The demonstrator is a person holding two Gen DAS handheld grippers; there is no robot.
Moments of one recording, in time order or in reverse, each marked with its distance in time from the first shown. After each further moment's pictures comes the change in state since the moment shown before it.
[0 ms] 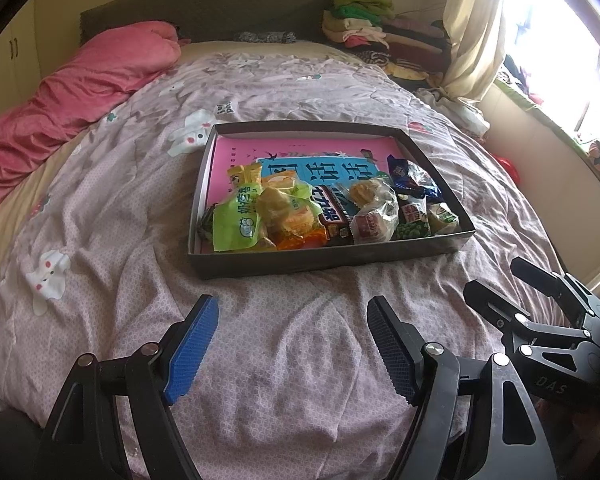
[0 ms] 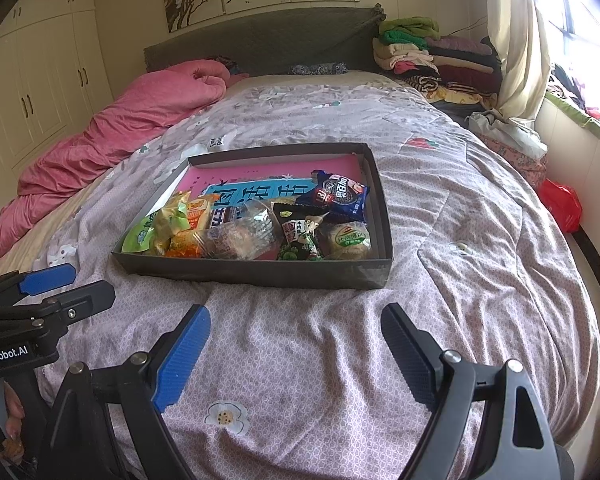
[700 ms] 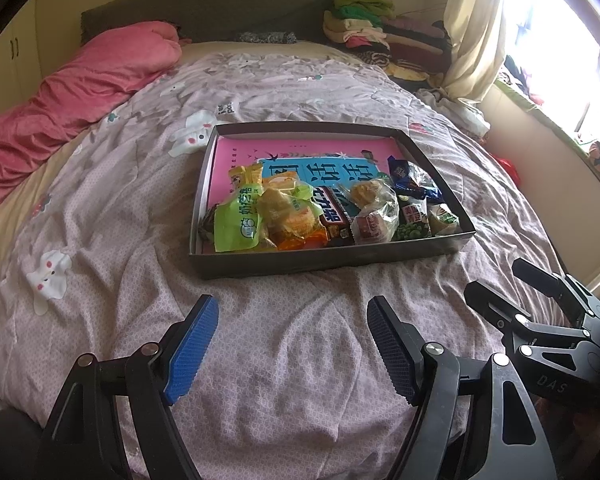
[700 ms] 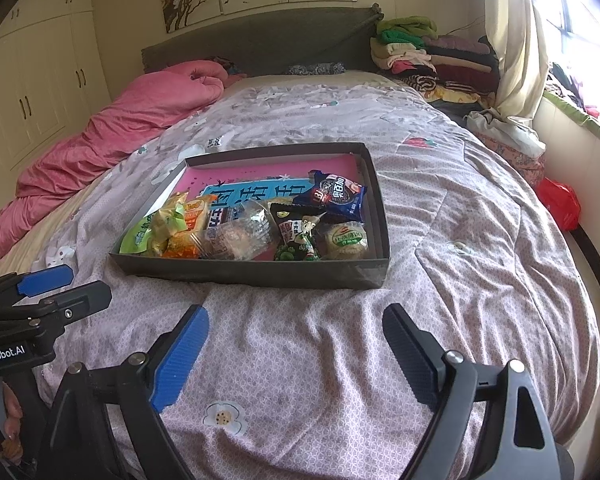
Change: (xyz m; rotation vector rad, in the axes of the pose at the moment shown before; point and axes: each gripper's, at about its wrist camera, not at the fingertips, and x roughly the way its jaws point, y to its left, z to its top) left arm 0.000 0.004 0.001 -0.004 0.001 -0.001; right arm 0.002 -0.004 0.001 0.006 0.004 -0.004
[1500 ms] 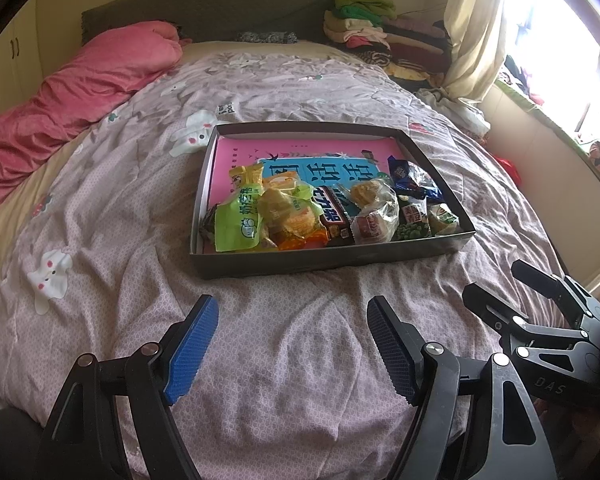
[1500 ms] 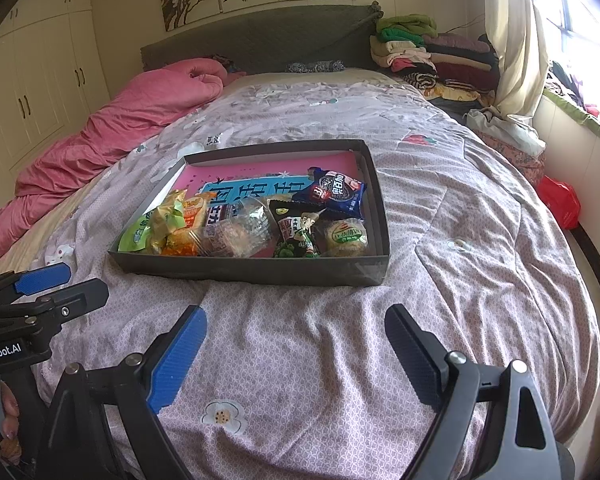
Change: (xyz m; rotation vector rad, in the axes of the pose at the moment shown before) left arm 0.000 0.000 0.000 0.001 -0.001 -0.001; right arm 0.001 0.000 -0.001 -0.001 0.005 -0.002
